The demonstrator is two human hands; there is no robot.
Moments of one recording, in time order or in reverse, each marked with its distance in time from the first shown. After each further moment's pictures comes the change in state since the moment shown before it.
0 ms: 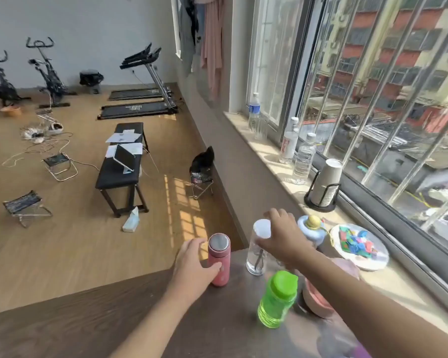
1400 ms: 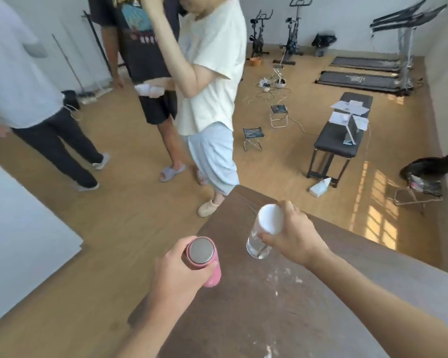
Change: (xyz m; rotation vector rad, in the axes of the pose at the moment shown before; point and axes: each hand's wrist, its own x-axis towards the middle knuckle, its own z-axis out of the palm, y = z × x) left_hand -0.390 -0.308 -0.365 -0.101 0.782 -0.548; right_hand -0.242 -0.522 0.169 0.280 -0.470 -0.653
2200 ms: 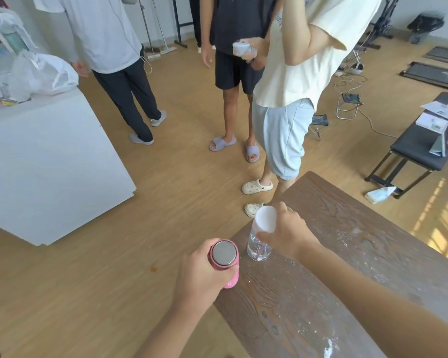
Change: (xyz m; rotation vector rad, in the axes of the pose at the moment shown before) left_hand -0.039 -0.109 -0.089 -0.028 0.077 -0.255; right_hand 0.002 -0.131 0.160 -0.176 -0.304 -0.135
